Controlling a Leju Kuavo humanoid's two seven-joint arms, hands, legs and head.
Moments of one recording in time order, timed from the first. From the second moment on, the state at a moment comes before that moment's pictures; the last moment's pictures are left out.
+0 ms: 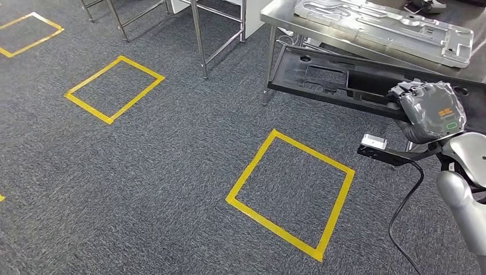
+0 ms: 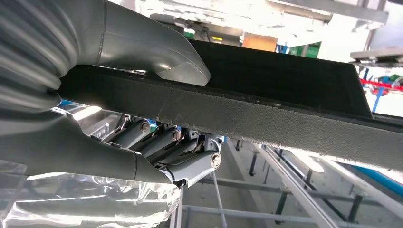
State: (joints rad) left arm -0.05 -0.17 0.83 -0.20 -0.66 0.12 -0.42; right arm -0.33 -0.69 0.00 -1.78 1.10 0.01 -0.12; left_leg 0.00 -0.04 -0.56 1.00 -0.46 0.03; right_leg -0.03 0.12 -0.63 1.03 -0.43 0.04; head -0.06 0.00
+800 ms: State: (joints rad) left arm -0.04 -0.18 0.85 -0.20 -0.66 0.11 -0.42; right arm -0.45 -0.66 0.14 -1.68 1.15 0.00 -0.07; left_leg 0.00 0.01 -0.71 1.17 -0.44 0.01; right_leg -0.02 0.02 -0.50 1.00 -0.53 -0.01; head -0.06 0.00
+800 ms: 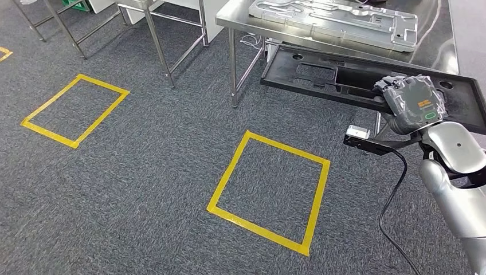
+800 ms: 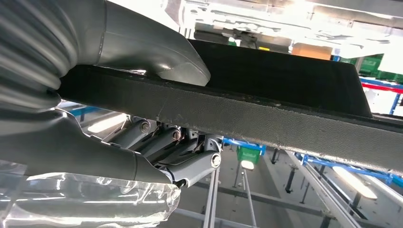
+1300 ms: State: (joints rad) left arm -0.03 -0.18 0.85 -0.20 -0.67 0.11 -0.42; right arm -0.44 -0.67 0.16 -1.67 1.16 -0.01 -0.07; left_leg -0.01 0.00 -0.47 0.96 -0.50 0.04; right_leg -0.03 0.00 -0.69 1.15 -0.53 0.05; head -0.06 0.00
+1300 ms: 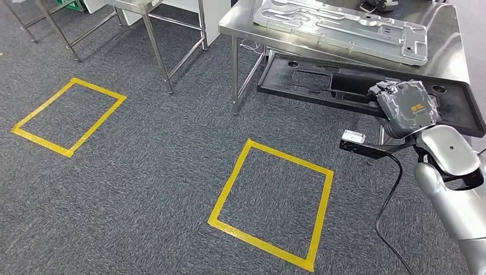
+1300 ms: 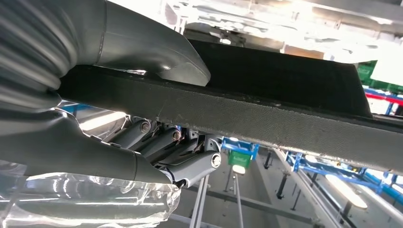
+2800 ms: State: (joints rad) left arm -0.04 -0.17 0.85 -0.20 -0.70 0.09 -0.42; right arm -0.32 -0.63 0.09 -1.75 1.19 0.03 -0.03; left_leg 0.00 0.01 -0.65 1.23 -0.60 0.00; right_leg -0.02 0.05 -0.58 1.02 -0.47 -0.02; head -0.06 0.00
